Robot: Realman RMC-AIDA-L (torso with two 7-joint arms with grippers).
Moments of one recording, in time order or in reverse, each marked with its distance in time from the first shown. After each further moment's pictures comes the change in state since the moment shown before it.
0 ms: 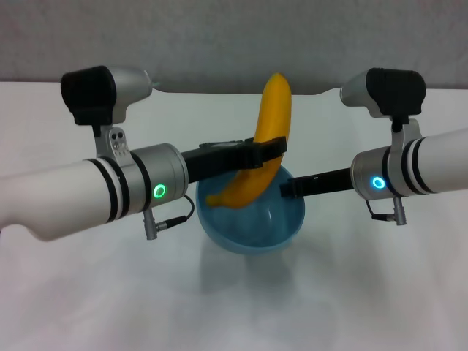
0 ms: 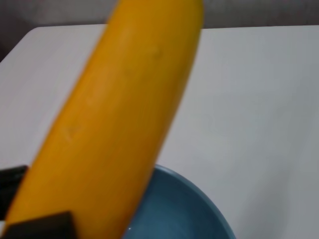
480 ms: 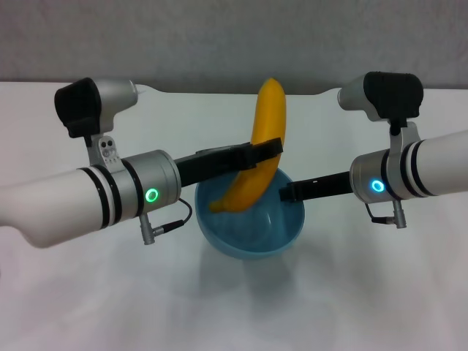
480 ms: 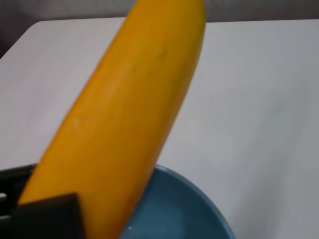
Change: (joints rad) left arm -0.020 0.003 -0.017 0.127 -0.265 -0.048 0.191; right arm -0.001 -0.003 -0.024 0.000 0.010 0.004 0.003
